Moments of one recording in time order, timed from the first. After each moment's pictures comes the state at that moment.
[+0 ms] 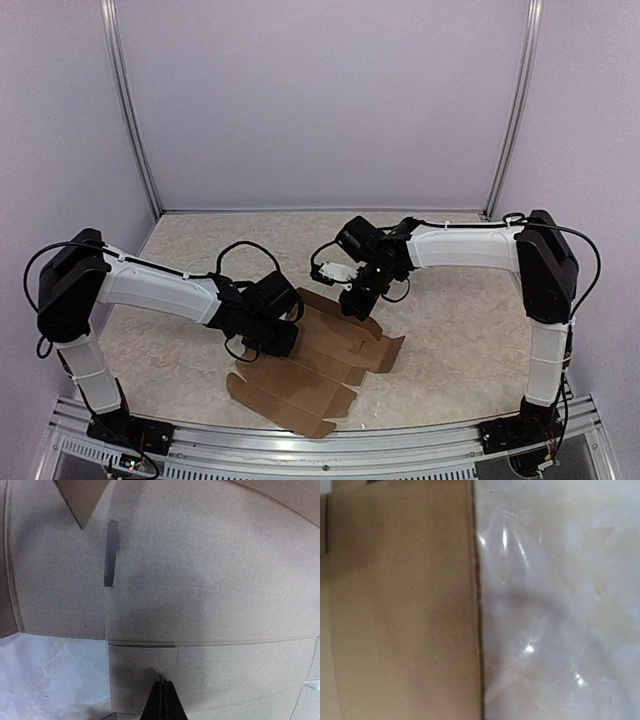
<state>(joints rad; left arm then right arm) -0.98 1.78 1.01 -0.37 -0.10 -0.60 0.84 1.99 1.50 -0.67 -0.11 -0.23</state>
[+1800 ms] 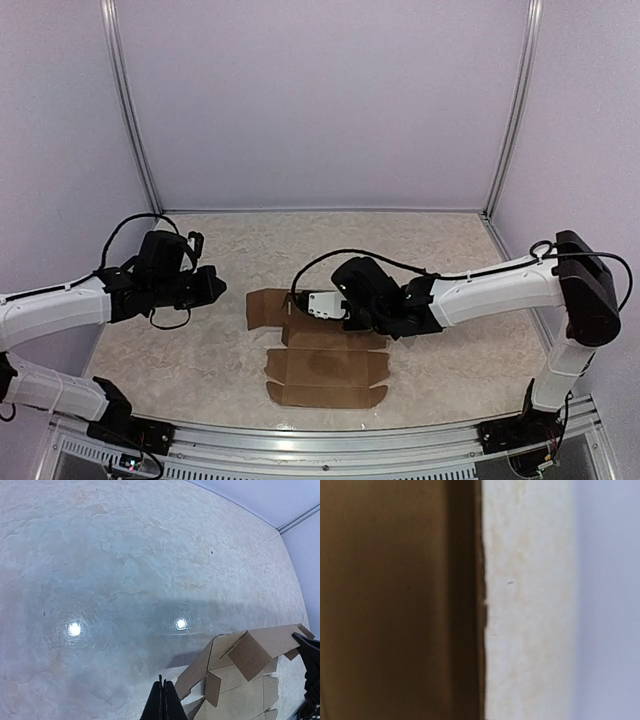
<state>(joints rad) -0.57 1.15 0.68 -0.20 -0.04 -0.62 1.08 1.76 1.11 -0.08 0.55 -0.82</state>
